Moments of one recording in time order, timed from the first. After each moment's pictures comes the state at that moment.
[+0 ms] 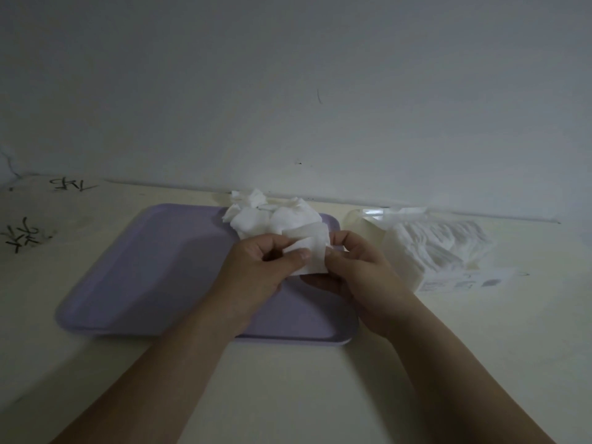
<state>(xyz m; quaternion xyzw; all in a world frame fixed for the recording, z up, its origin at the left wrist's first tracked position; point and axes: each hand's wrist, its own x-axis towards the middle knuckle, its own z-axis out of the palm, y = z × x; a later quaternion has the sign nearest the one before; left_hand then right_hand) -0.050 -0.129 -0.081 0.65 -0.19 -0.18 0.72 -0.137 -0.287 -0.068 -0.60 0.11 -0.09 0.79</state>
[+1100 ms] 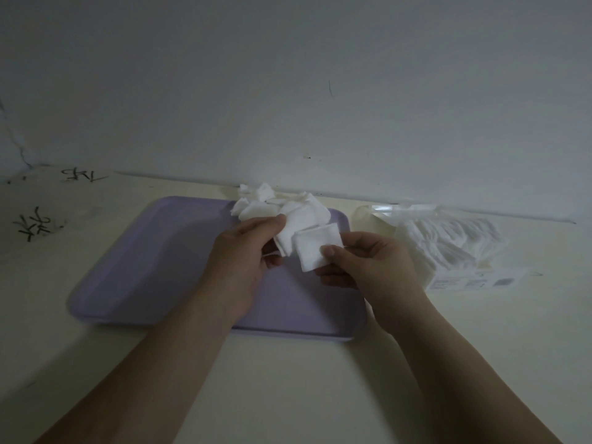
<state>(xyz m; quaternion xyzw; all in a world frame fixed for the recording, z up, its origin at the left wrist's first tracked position) -0.032 -0.125 -0.077 0.54 -0.06 -0.18 0.82 -0.138 -0.283 -0.068 -0.65 0.16 -0.19 0.72</state>
